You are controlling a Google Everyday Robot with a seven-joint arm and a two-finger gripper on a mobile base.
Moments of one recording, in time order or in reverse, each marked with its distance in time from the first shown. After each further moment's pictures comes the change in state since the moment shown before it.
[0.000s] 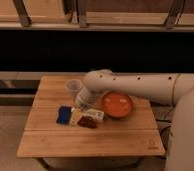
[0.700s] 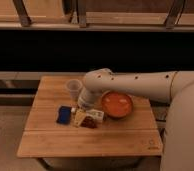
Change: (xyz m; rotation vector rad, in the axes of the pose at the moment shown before) arm 0.038 -0.008 -0.001 0.010 0.166 0.007
